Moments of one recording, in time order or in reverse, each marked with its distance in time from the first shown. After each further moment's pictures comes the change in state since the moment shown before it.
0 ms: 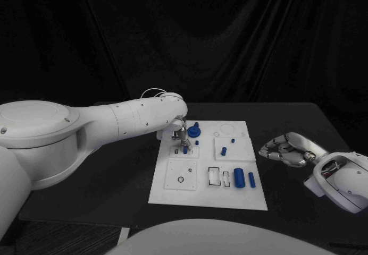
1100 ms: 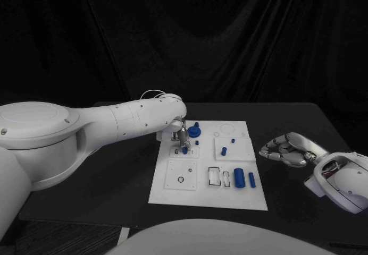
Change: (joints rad) left arm -0.007 -0.007 0.000 0.002 0.009 0.003 0.000; left_hand -0.098 -0.189 0.416 -0.066 0.107 -0.011 0.004 -0.030 0.052 0.004 0.002 0.000 0.000 0.000 0.001 0.000 0.000 0.000 0.000 0.000 -0.008 0.000; right arm 0.000 -0.001 0.000 0.000 0.000 0.000 0.000; right_hand 0.005 -0.003 0.003 -0.003 0.000 0.000 0.000 0.000 -0.001 0.002 -0.002 -0.003 0.000 -0.002 -0.002 -0.004 0.000 0.000 -0.007 0.000 -0.009 0.000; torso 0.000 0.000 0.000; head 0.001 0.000
